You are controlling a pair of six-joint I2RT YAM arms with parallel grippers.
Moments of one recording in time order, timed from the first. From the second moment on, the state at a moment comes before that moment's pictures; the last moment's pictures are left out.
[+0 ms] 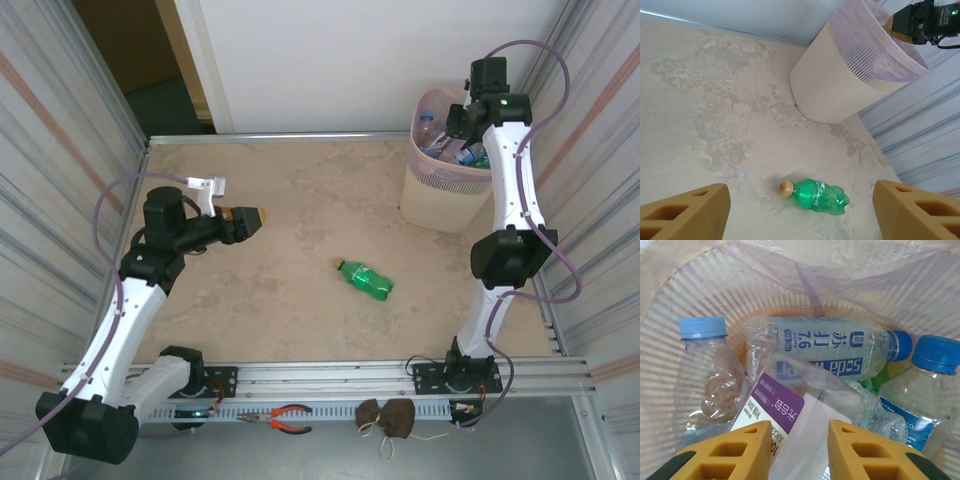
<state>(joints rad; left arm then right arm) -0.20 0.94 0.90 -0.36 0.63 -0.40 0.01 1.97 2.30 -1.18 0.12 0.18</state>
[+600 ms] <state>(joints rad) -0.20 0.92 0.90 -0.34 0.63 -0.40 0.06 1.97 2.36 -1.34 0.19 0.14</state>
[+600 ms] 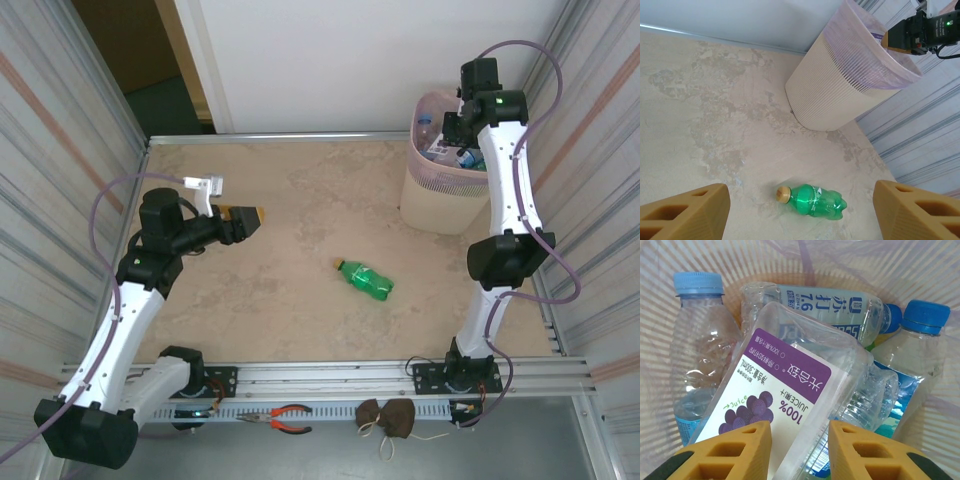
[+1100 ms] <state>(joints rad) -0.20 0.92 0.89 -0.32 0.64 -0.41 0.11 1.77 2.34 -1.36 0.13 0.15</state>
